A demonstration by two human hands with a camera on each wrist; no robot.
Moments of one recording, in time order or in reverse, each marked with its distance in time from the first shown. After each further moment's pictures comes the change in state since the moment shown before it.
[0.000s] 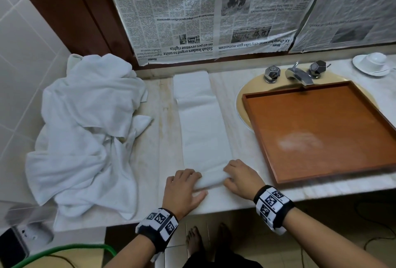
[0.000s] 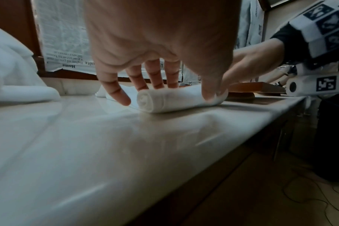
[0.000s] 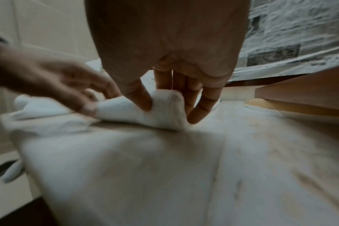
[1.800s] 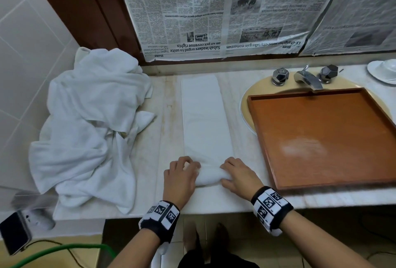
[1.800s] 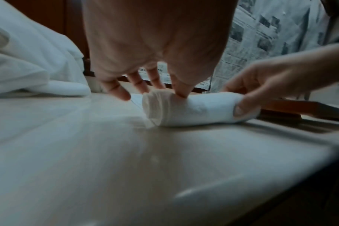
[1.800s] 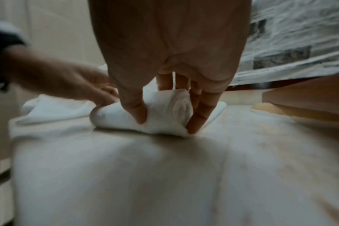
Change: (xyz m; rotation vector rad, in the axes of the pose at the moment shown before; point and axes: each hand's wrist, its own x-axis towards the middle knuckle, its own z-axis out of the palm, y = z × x) left_hand 0.022 0.009 -0.003 -0.051 0.093 -0.170; right_hand 0.010 0.006 -0.004 0.066 -0.028 -0.016
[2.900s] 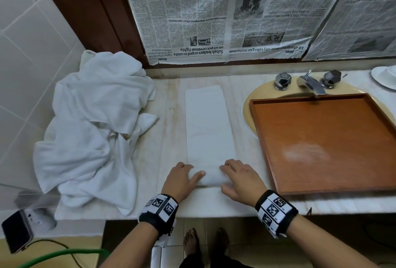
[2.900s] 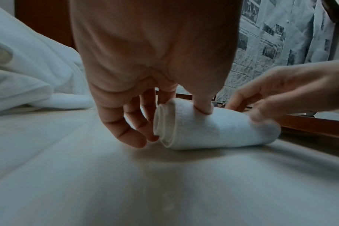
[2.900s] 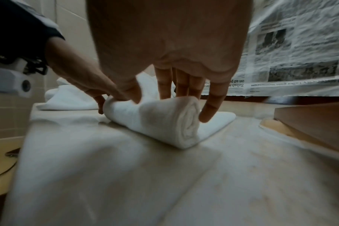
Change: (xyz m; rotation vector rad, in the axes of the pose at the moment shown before) left_hand 0.018 -0.001 -0.013 -0.185 -0.220 -0.245; right_hand -0.003 0.005 -0.001 -0.211 0.120 -0.149
